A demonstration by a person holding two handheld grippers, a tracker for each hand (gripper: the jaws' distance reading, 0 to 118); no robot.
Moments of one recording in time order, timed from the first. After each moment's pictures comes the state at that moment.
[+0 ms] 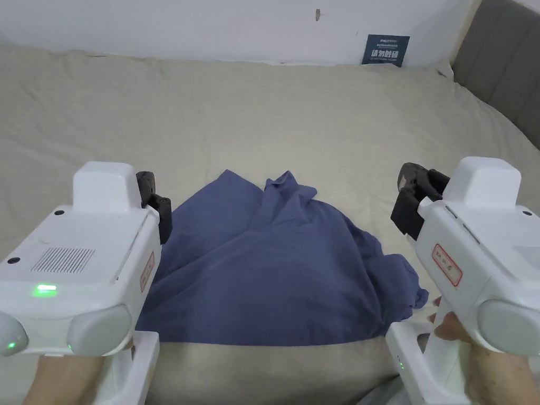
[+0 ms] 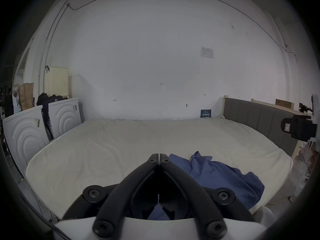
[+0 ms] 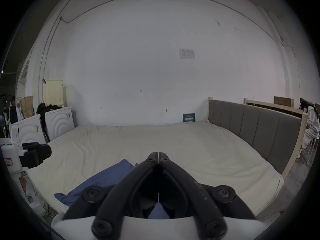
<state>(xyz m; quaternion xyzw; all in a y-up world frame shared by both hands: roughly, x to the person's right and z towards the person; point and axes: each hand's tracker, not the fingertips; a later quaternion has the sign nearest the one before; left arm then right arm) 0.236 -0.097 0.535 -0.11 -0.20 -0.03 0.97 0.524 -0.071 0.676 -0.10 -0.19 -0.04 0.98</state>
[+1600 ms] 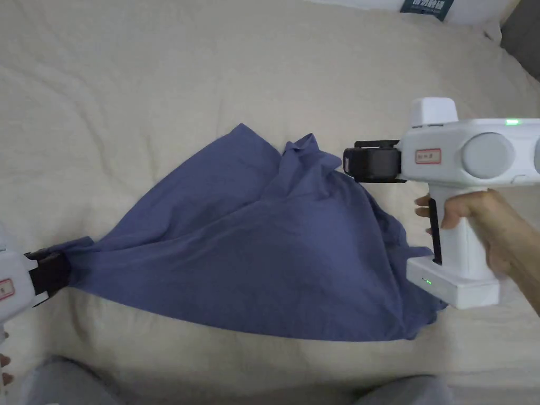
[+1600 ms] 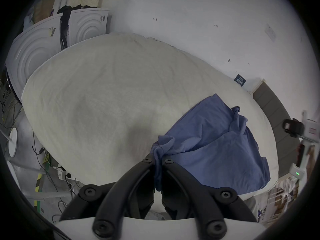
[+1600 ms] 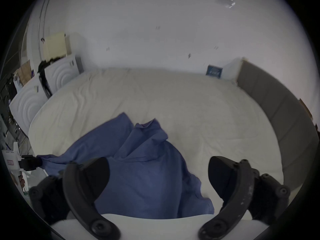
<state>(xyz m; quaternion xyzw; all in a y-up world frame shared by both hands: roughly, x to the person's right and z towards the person) 0.125 -0.201 0.456 -0.44 -0.11 0.10 0.89 0.602 -0.122 0.454 -0.42 -0.07 -0.02 0.91</state>
